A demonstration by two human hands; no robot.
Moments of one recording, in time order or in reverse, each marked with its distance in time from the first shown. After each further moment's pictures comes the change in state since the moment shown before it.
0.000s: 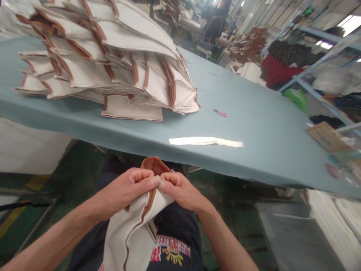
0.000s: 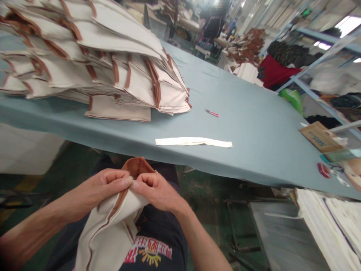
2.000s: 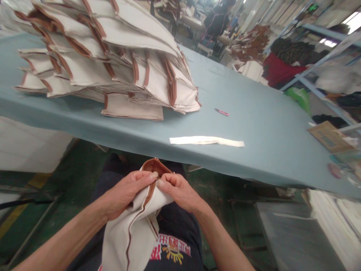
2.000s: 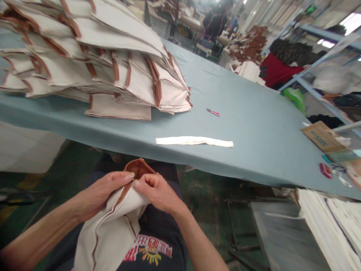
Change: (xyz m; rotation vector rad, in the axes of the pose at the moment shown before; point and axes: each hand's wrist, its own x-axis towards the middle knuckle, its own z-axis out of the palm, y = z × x) left_hand 0.014 -0.034 0.007 -0.422 0.101 -0.146; right_hand 0.003 0.019 0.004 0.050 0.084 0.027
